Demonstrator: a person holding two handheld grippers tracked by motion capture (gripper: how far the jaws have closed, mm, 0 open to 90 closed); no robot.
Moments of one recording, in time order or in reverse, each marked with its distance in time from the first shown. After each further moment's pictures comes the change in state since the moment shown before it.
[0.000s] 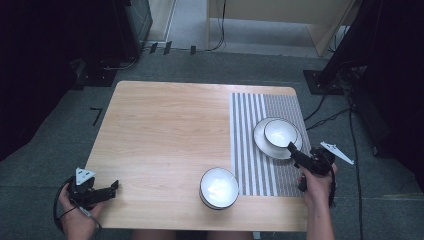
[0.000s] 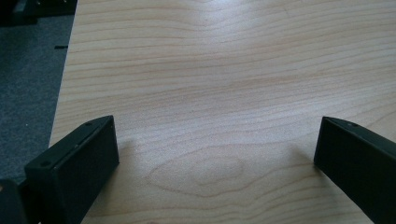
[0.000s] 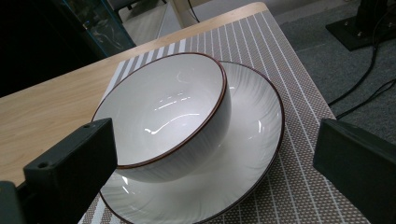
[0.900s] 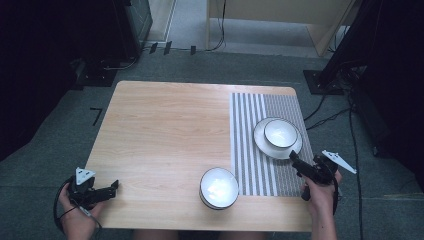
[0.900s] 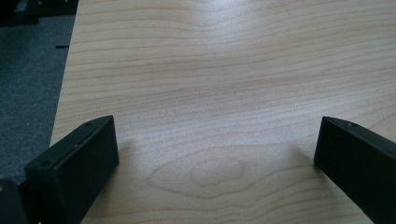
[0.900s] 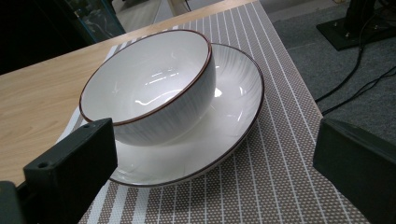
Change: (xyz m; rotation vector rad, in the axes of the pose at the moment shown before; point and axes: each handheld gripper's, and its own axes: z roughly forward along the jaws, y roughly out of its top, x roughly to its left) left arm 0.000 0.000 0.000 0.000 0.003 -0.002; right arm -0.005 -0.015 -0.019 0.020 -0.028 -0.037
